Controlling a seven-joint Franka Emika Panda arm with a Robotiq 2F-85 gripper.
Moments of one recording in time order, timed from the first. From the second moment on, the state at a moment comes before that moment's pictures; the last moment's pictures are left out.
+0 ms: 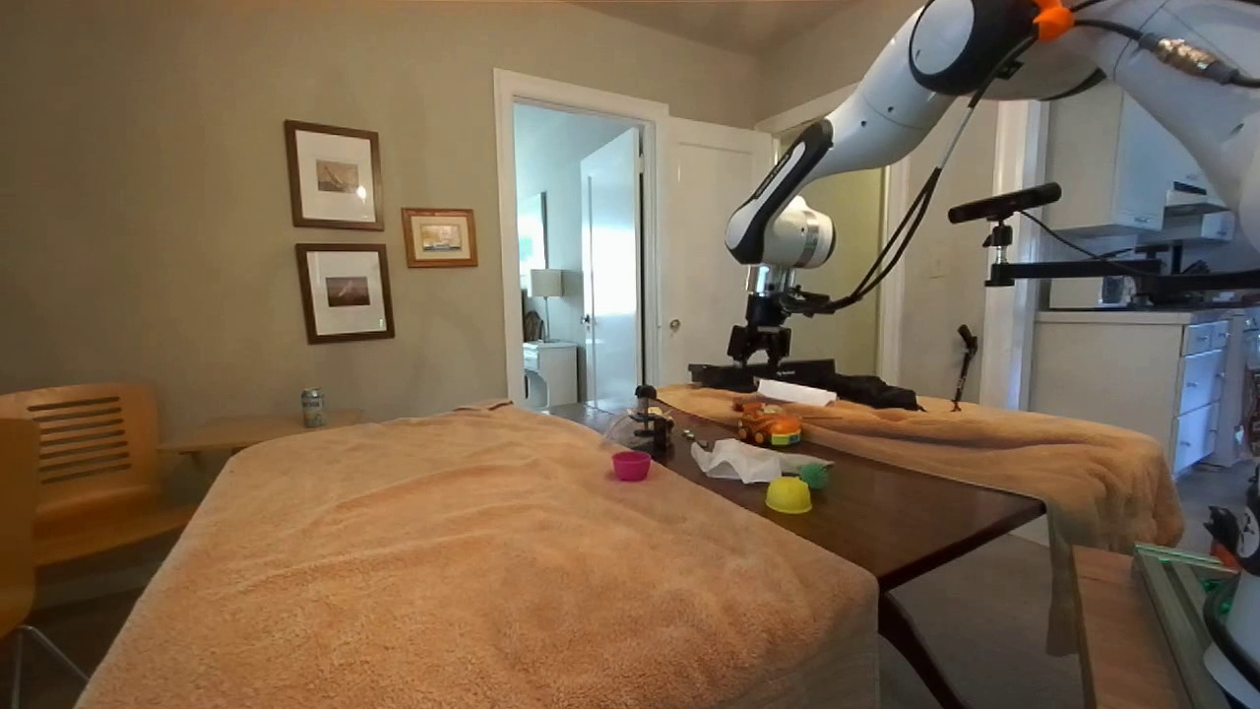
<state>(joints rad) -0.52 0.62 -0.11 -1.55 0.18 2.29 -0.41</state>
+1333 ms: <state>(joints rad) -0.45 0.59 -0.09 -1.53 0.17 2.15 -0.45</state>
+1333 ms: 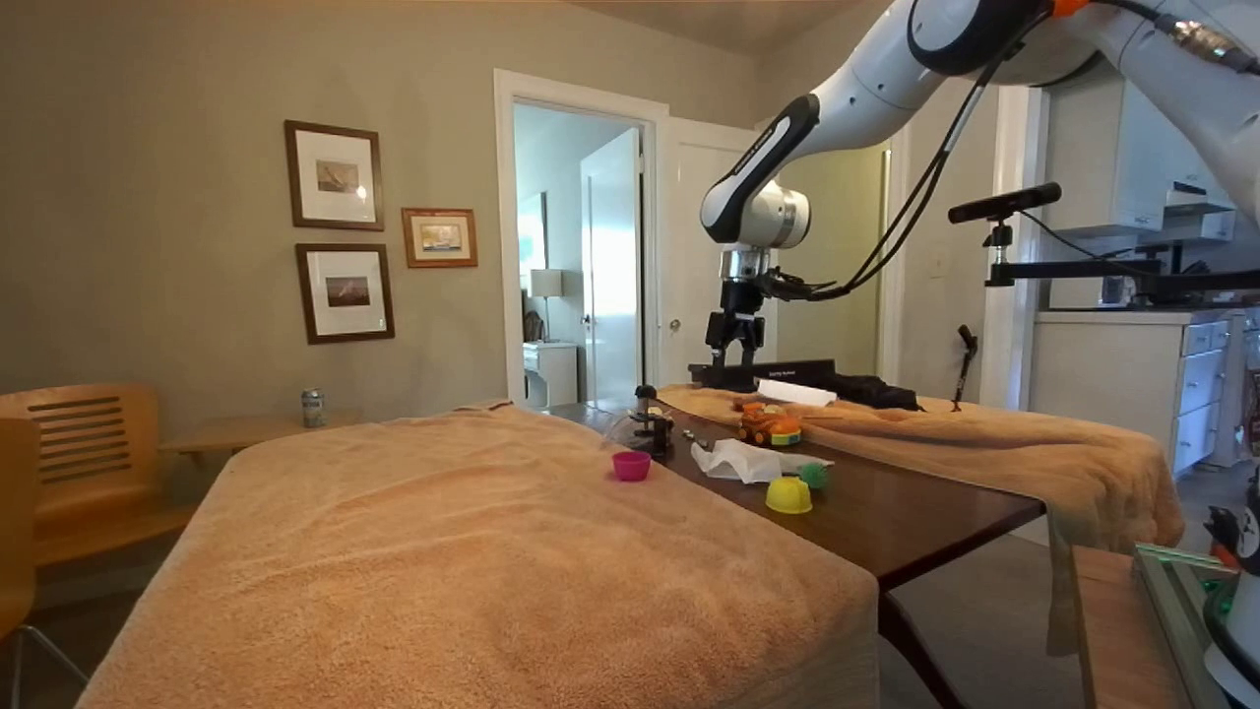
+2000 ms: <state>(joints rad) -0.45 0.66 -0.04 -1.53 0.17 2.25 -0.48</state>
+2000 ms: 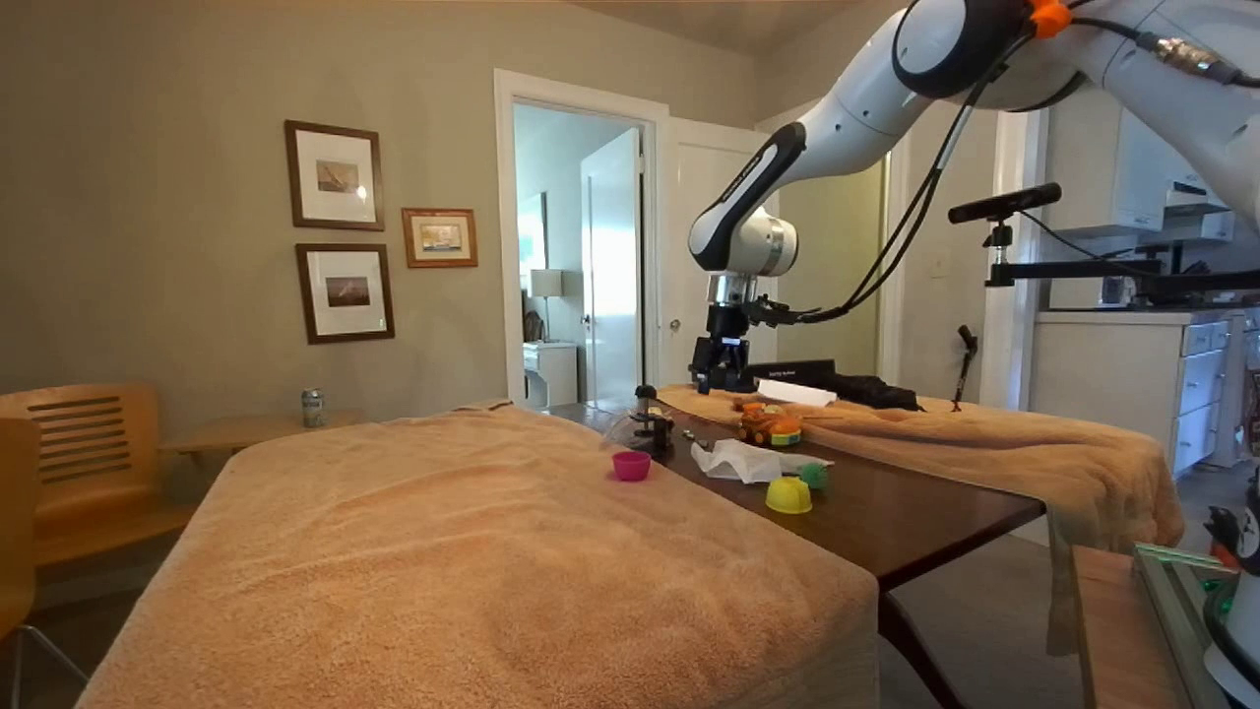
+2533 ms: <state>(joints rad) -0.45 0.70 -0.03 -1.53 0.17 2.28 -0.49</state>
